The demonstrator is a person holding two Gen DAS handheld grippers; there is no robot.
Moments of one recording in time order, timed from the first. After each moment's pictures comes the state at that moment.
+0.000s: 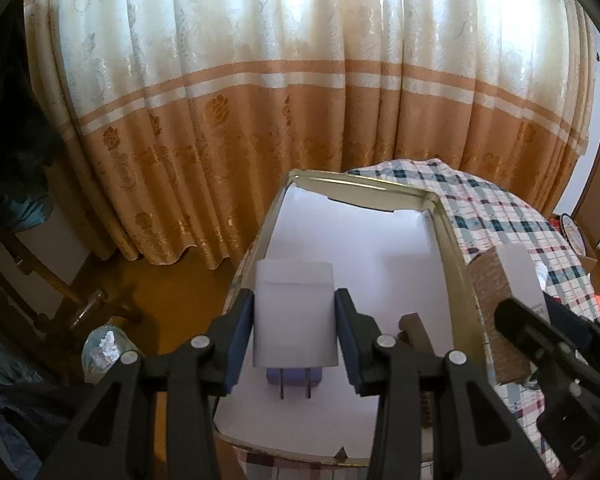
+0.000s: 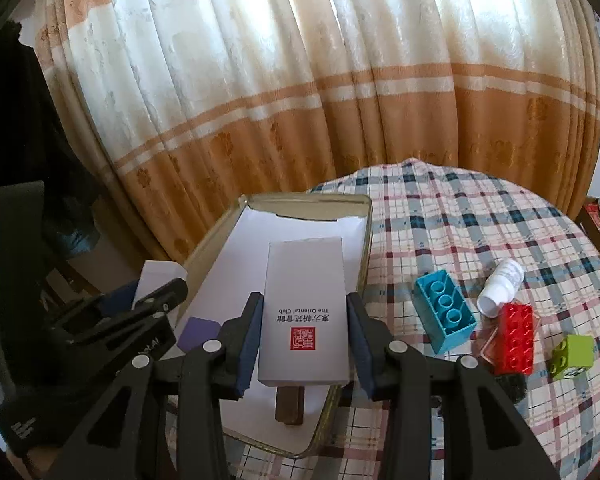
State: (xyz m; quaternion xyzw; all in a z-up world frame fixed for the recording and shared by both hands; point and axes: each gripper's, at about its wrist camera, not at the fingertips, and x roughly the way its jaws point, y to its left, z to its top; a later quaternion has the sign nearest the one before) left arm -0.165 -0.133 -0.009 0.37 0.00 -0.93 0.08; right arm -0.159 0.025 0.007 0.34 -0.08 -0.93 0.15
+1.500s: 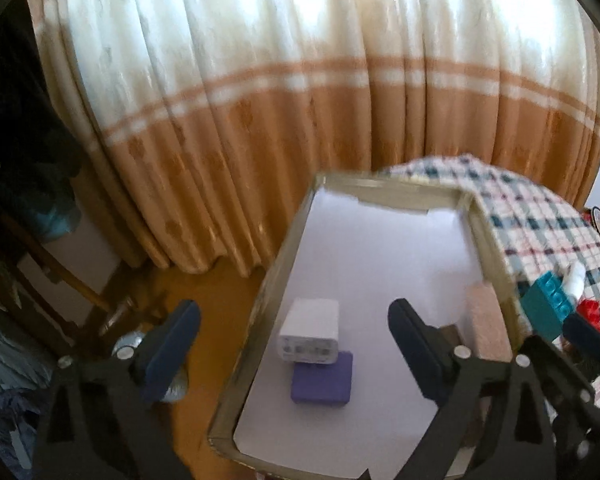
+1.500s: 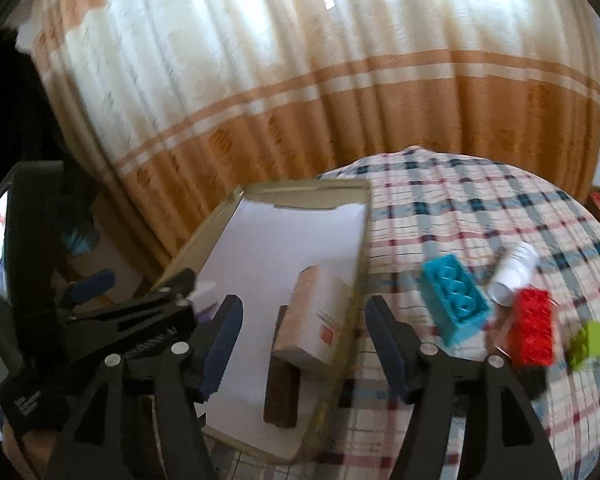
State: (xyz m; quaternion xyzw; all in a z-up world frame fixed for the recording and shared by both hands) left arm -0.172 -0.126 -0.011 0.35 -0.03 -0.93 0.13; right arm -0.155 0.036 -0.012 0.33 -0.10 -0.93 0.15
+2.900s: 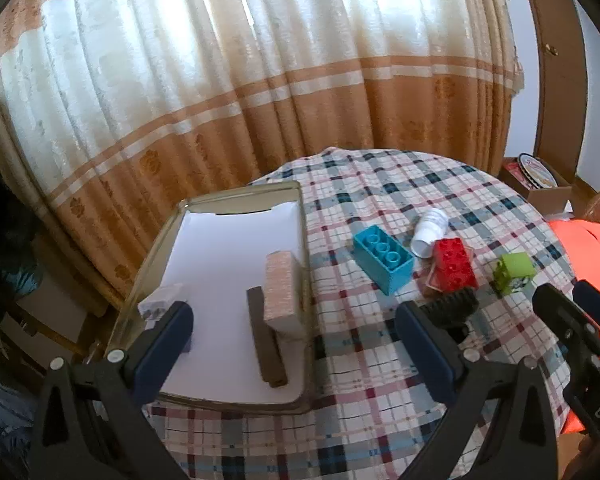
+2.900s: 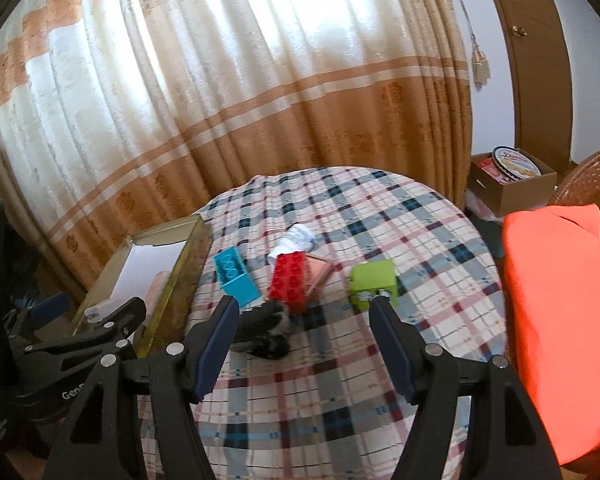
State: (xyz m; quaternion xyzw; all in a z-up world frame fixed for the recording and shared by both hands) left arm -0.110 0.017 0.004 0.34 -0.11 -0.93 0.01; right arm -0.058 0.189 -0.013 0.29 -0.16 -0.94 -0.02
